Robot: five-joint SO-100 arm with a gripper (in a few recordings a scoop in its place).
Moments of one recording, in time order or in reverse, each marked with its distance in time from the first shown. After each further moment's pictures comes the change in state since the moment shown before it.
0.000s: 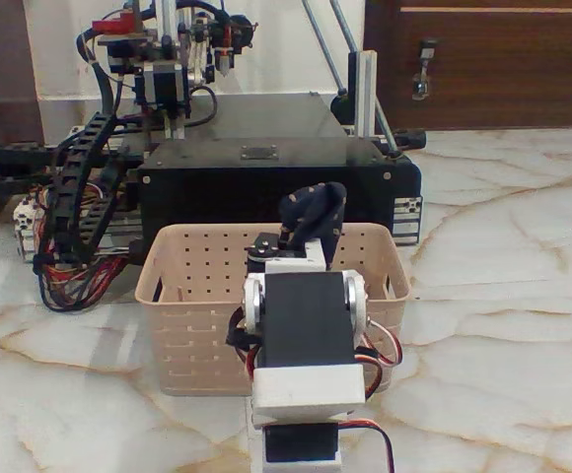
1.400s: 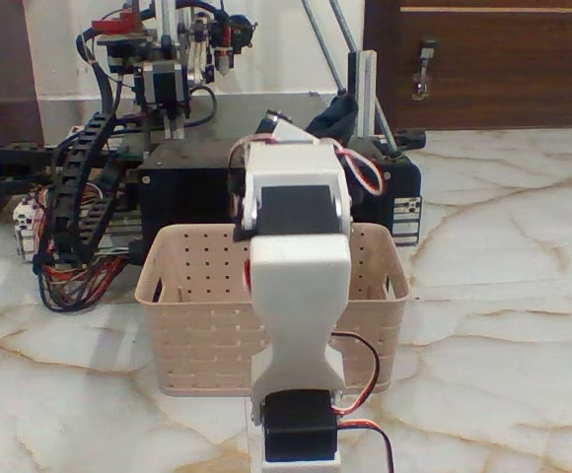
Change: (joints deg) arm 0.6 -25.2 -60.4 50.5 27.2
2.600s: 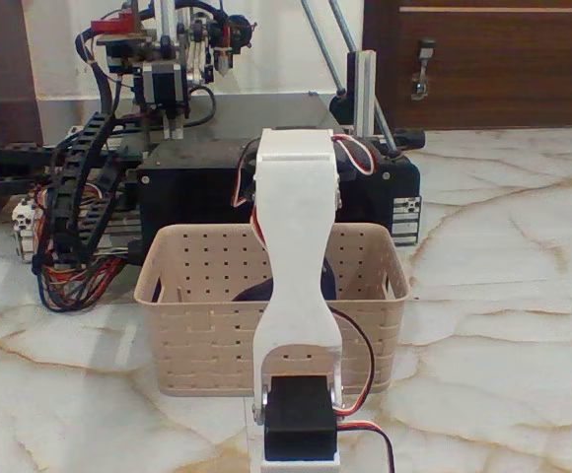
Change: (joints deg) arm 2.2 -38.6 -40.7 38.2 33.0
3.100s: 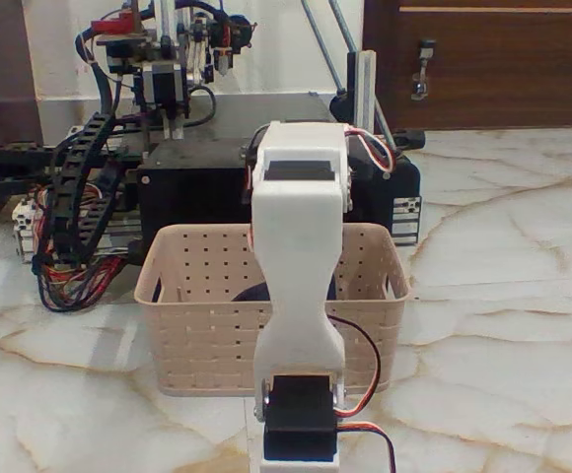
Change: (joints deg) arm 2.5 24.0 24.9 -17.7 -13.8
